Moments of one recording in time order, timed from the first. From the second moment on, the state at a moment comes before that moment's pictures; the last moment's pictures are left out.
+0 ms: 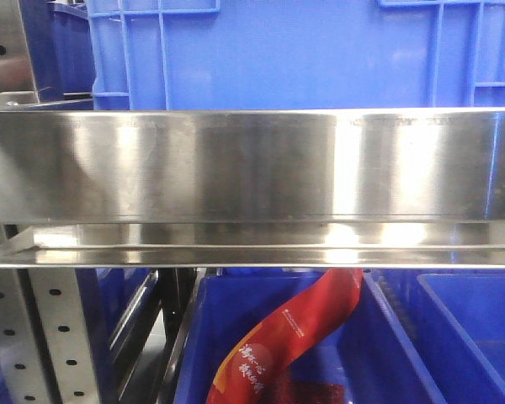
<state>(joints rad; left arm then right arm) -0.07 0.50 -0.54 -0.26 0.01 0.21 -0.18 0.00 0.00 0.02 0.04 0.02</state>
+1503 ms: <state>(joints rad) -0.05 0.01 0.00 0.01 0.03 -0.05 -0.18 0.00 0.00 0.02 0.03 0.02</state>
